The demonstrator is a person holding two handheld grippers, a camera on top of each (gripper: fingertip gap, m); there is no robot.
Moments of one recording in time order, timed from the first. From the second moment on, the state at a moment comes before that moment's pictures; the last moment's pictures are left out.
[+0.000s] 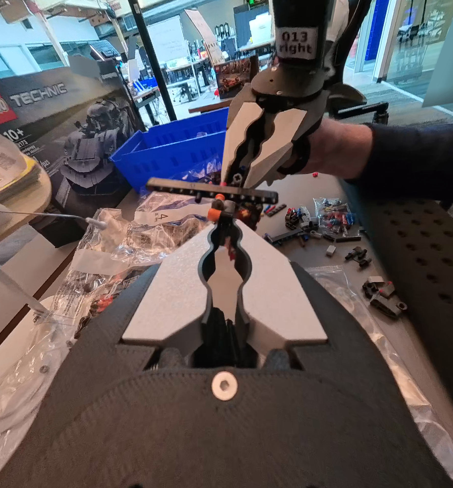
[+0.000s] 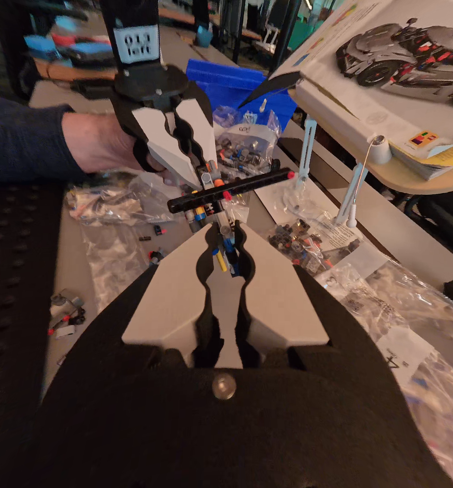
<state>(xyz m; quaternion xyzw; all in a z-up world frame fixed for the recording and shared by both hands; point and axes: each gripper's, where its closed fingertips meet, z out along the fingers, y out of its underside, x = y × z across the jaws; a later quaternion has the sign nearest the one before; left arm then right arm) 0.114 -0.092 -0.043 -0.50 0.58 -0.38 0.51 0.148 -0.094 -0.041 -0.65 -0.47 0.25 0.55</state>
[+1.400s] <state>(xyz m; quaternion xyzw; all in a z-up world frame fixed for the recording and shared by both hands) 0.121 -0.110 -0.044 -0.48 0.61 -0.40 0.49 0.132 -0.112 -0.042 -0.63 -0.48 0.33 0.52</state>
